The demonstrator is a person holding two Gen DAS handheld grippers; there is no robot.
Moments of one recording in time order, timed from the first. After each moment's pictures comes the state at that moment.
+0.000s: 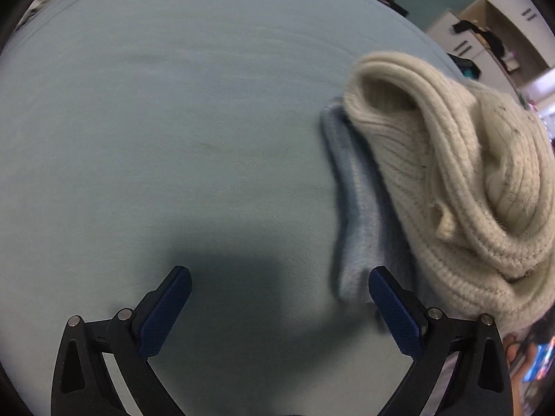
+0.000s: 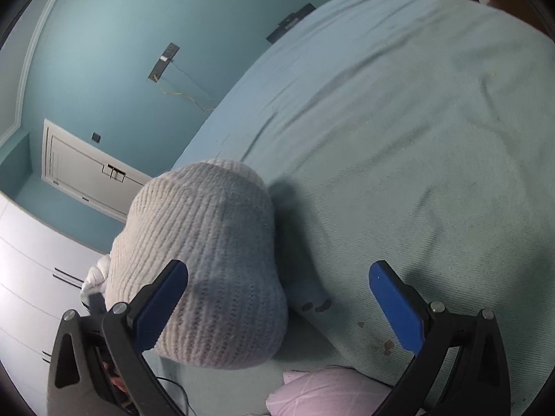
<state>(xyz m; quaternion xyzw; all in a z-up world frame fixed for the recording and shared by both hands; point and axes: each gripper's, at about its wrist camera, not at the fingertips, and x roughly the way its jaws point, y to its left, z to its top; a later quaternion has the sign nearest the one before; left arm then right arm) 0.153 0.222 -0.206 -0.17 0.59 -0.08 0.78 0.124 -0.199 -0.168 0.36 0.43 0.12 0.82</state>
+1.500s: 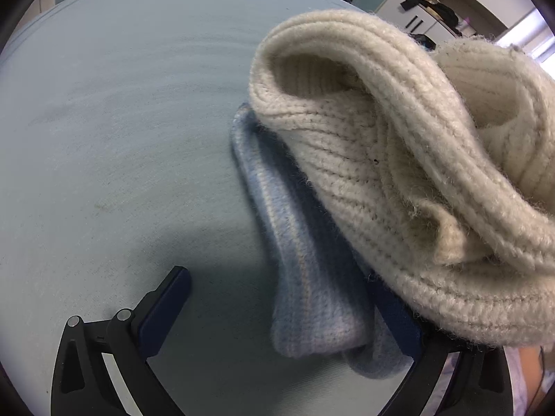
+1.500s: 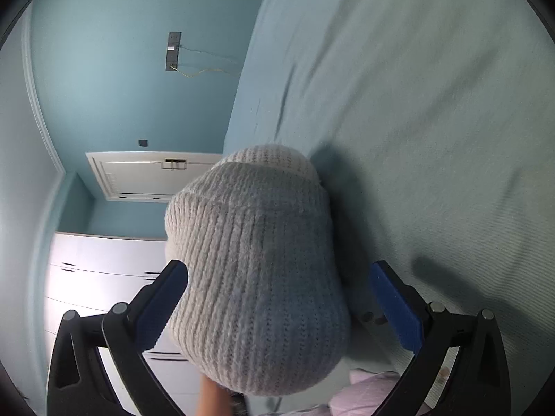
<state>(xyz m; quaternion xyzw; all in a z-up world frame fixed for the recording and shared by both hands) 0.189 0.134 -0.214 -0.12 0.58 -0.16 0.79 0.171 -0.204 -0.206 0.52 0.49 0.28 0.64</state>
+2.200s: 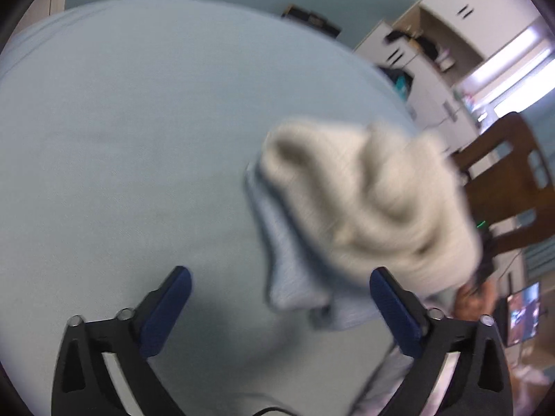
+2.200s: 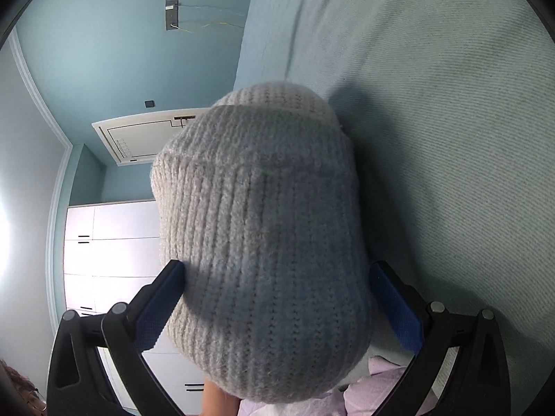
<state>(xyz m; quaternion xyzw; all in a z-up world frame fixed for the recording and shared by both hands) 0.188 0.183 -0.118 -0.17 0.52 -0.18 0.81 0.174 -0.184 -0.214 0.50 0.54 0.34 0.59</state>
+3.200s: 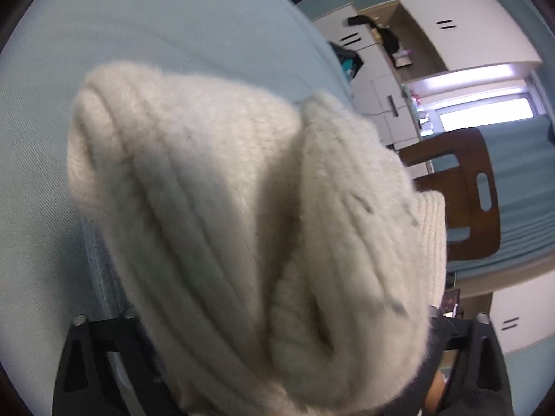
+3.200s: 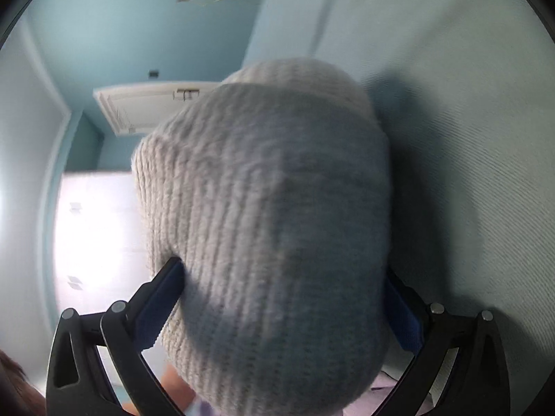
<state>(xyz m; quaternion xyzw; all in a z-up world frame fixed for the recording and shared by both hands) 0.249 0.112 -0.198 -0.30 0.56 -0.32 0.70 0.180 -0.160 -0.187 0.42 0.54 0.40 0.61</state>
